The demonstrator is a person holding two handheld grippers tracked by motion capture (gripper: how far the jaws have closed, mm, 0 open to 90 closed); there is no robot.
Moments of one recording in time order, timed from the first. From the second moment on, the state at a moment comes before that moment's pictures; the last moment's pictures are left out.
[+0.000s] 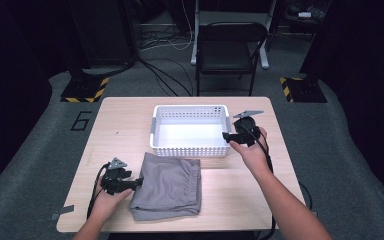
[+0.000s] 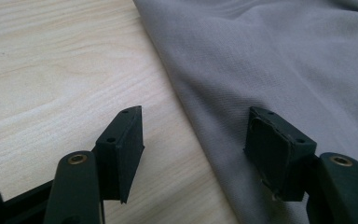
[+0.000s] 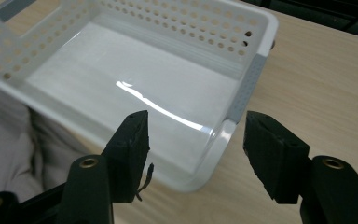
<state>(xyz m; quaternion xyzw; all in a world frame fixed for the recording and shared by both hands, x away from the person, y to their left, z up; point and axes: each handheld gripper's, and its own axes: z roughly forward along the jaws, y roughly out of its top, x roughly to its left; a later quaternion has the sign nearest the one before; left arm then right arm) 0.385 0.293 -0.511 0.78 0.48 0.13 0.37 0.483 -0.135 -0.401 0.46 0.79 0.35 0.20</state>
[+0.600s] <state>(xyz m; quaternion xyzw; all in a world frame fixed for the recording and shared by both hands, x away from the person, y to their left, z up) 0.377 0.267 -0.505 0.79 0.48 0.12 0.35 0.403 -0.114 -0.455 0.41 0.83 0.34 0.19</state>
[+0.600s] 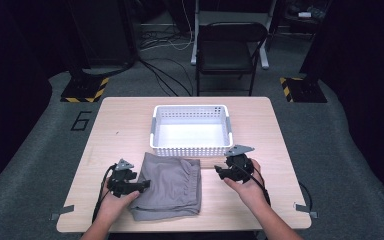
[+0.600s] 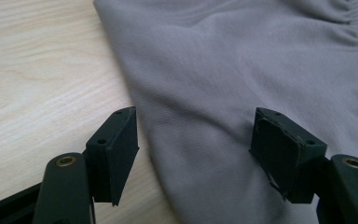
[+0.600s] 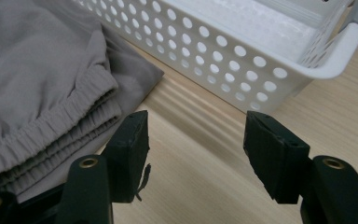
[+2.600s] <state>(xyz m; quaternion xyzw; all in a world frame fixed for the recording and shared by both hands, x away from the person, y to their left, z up) 0.380 0.251 -0.510 0.80 0.49 0.11 0.33 0.399 -0.084 -0.477 0.39 0.84 0.35 0.16</state>
